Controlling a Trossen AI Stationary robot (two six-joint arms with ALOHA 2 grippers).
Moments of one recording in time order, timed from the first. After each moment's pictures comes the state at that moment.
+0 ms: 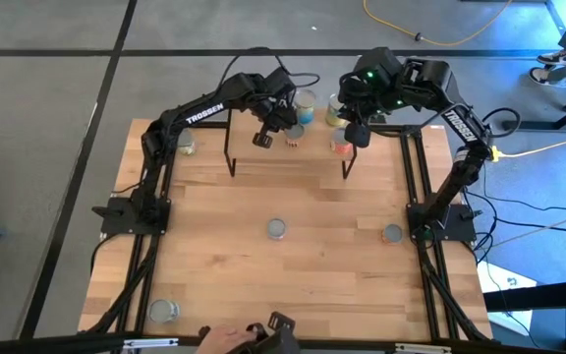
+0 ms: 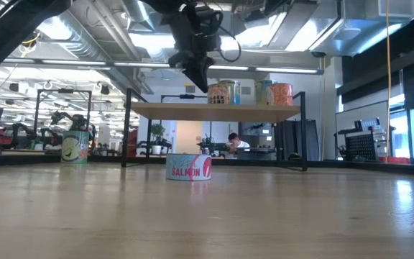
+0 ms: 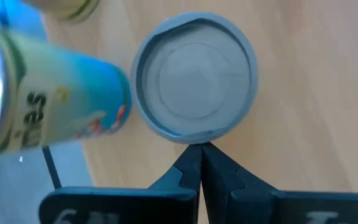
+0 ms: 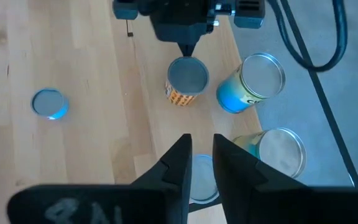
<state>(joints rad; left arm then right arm) 0.55 2.05 2.11 -1.13 0.09 0.93 -0.42 1.72 2.34 -1.53 0.03 -0.27</state>
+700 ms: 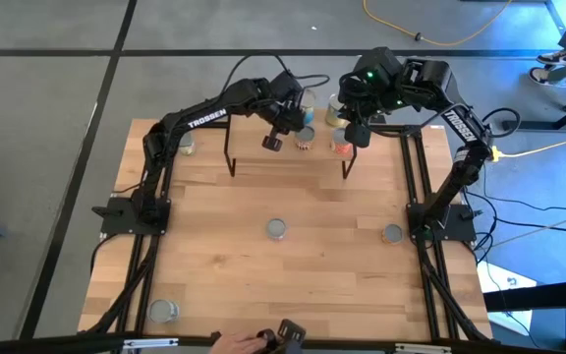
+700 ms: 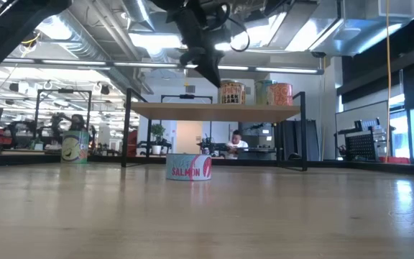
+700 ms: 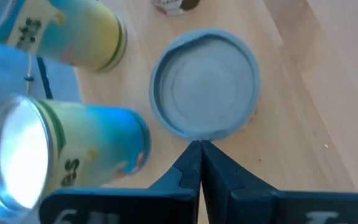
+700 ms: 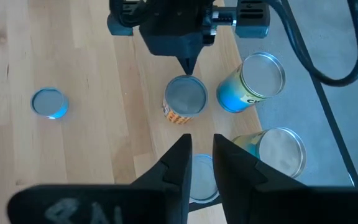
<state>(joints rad) 0.50 2.05 2.11 -1.01 0.09 0.89 -0.42 1.72 2.34 -1.53 0.03 -0.27</state>
